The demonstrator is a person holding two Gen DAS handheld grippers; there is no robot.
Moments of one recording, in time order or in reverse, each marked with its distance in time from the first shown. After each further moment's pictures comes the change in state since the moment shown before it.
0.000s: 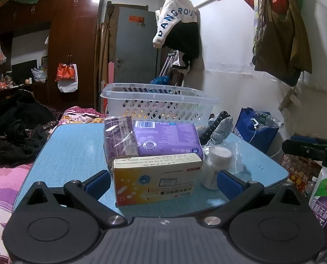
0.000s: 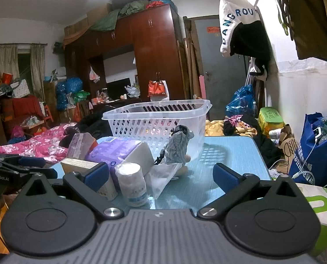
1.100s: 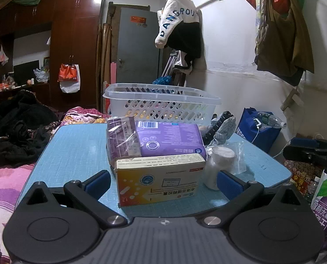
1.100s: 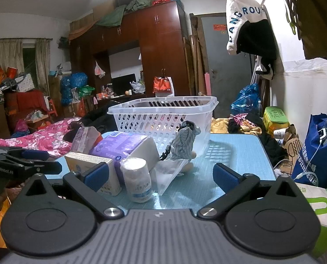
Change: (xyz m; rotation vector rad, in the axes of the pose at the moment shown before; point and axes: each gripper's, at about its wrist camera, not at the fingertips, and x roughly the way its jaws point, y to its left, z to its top) left arm 0.000 0.001 0.000 0.002 -0.003 0.012; right arm 0.001 0.004 -0.001 -0.024 0.020 0.024
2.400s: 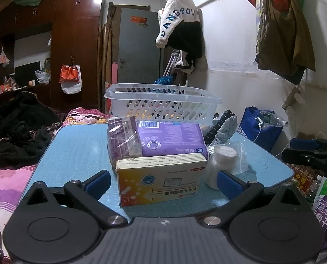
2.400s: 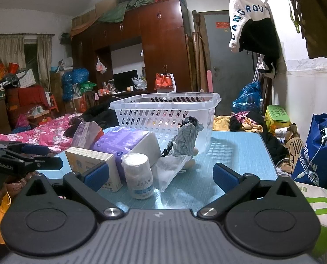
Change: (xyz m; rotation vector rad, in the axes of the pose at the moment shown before) left arm 0.002 -0.002 0.000 0.009 0.001 0.017; right arm 0.002 0.001 -0.002 -0.015 0.017 0.007
